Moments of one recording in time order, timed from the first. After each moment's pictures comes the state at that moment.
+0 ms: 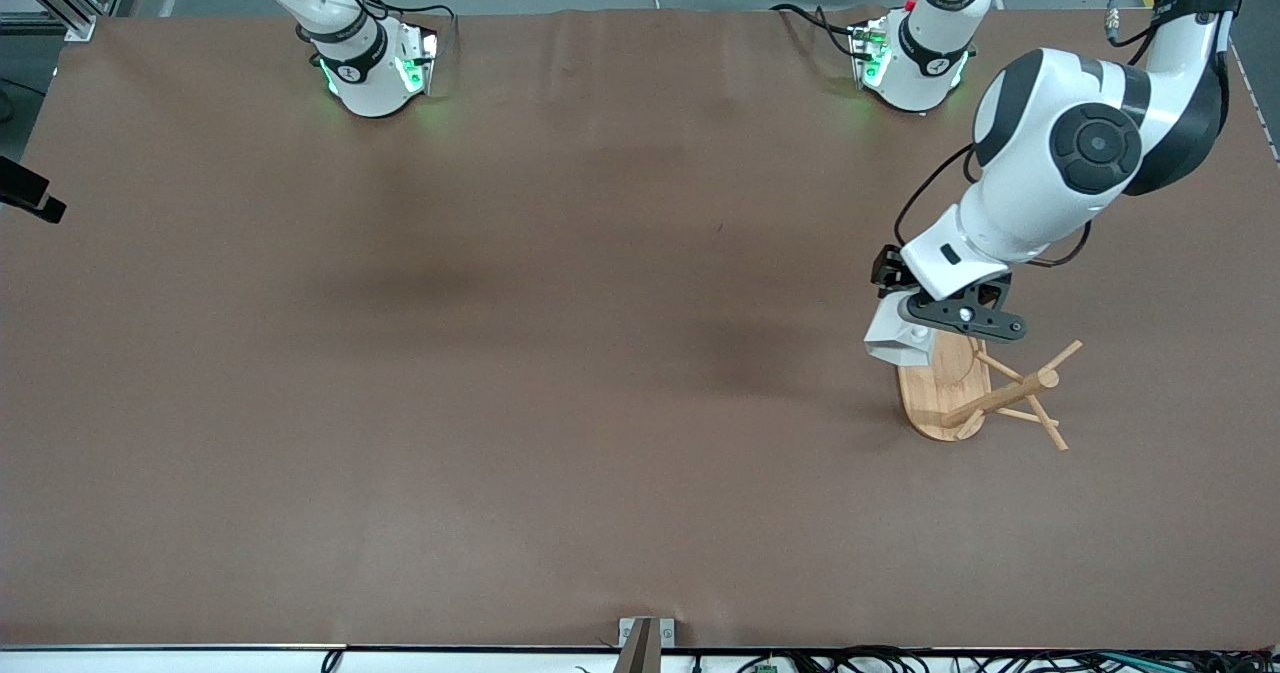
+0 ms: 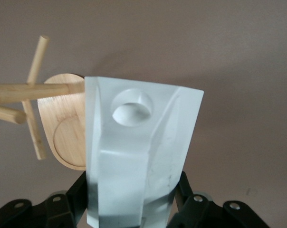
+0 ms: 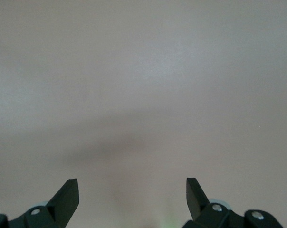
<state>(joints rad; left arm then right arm) -0.07 0.13 -0.22 -1.89 -0.02 2.02 0.00 -0.04 0.06 -0.09 -1.37 -0.01 1.41 0.04</state>
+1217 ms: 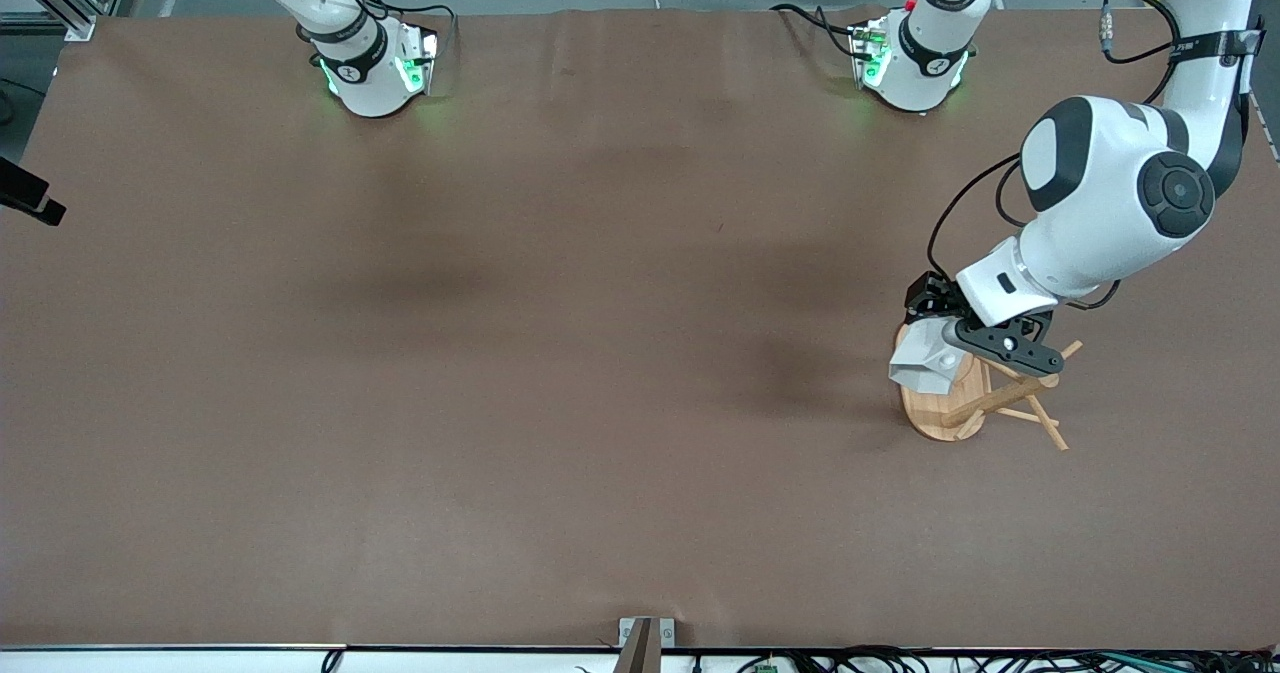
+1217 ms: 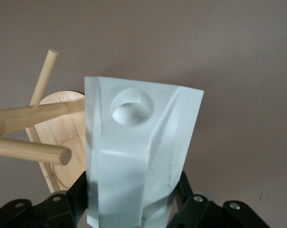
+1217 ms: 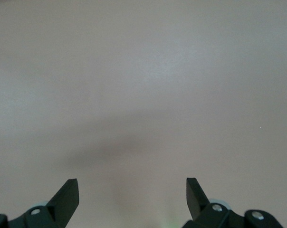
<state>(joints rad) -0.05 0.18 -0.13 -1.93 -0.15 2.12 0.23 -0.04 0.06 -0.09 -1.37 -0.01 1.42 0.05</state>
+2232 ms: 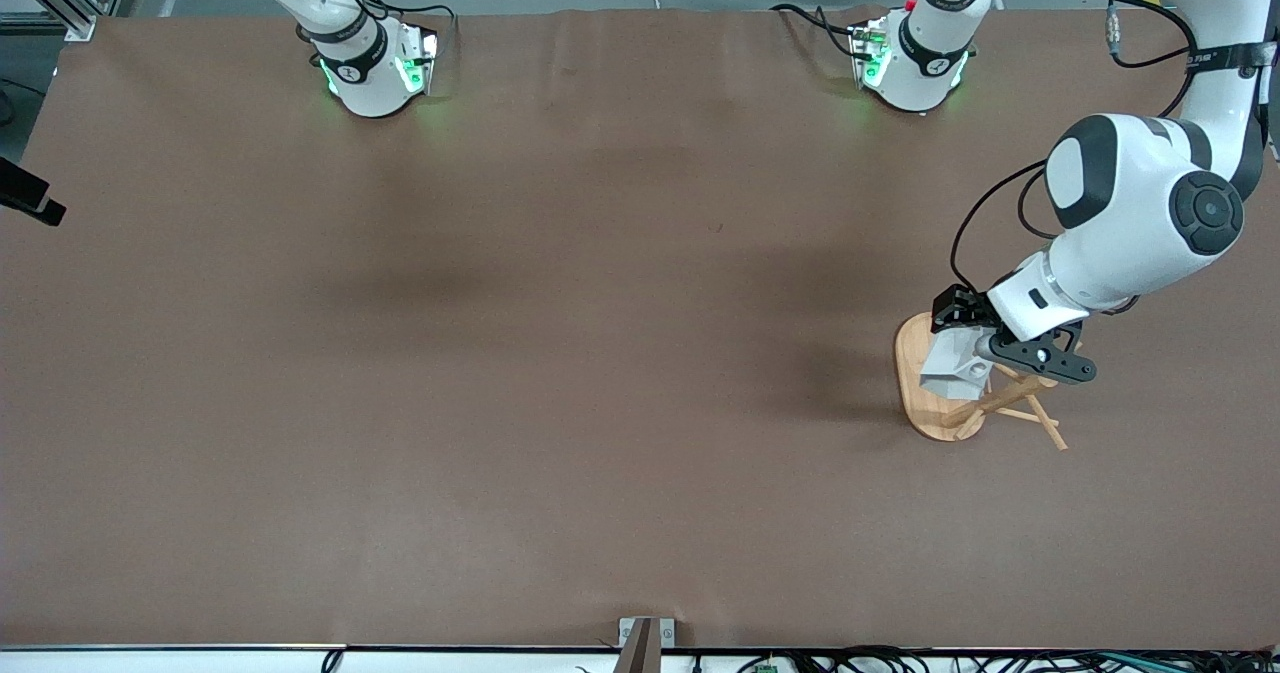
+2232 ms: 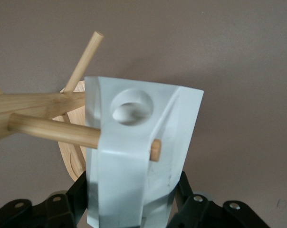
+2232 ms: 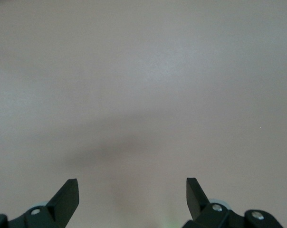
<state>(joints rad) -0.05 0.20 -0.07 -1.94 -0.15 2.14 0.23 -0.04 0.06 -0.09 -1.37 -0.01 1.42 0.05</state>
